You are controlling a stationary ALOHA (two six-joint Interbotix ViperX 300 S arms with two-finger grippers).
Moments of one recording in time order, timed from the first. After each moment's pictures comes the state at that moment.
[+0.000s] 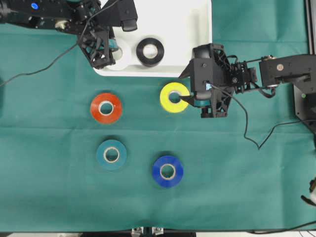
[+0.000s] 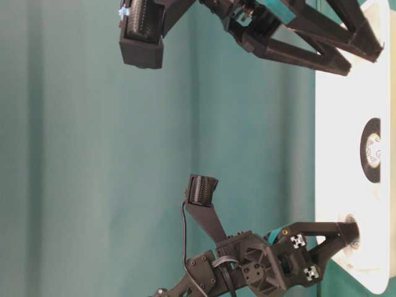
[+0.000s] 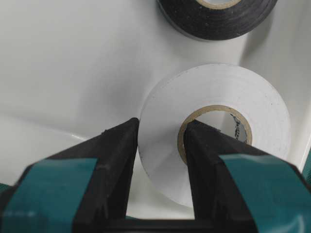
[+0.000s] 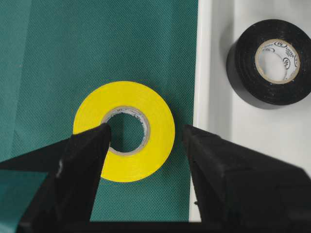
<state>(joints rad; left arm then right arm) 0.33 0.08 0.56 -0.02 0.45 0.11 -0.01 -0.13 0.80 -0.29 0.13 0.34</state>
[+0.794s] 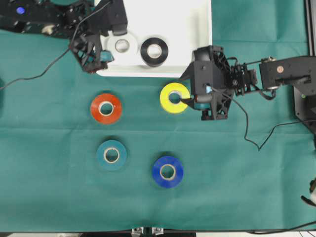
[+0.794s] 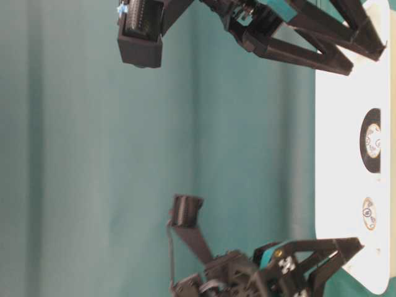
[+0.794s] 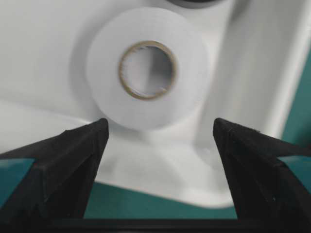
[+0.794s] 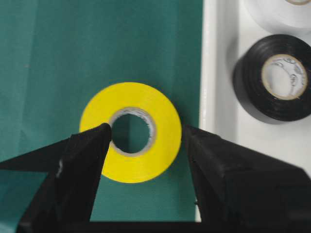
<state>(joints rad) 0.29 -0.03 0.64 -0.02 0.42 0.10 0.01 -0.13 0.80 -0.29 0.13 0.34</state>
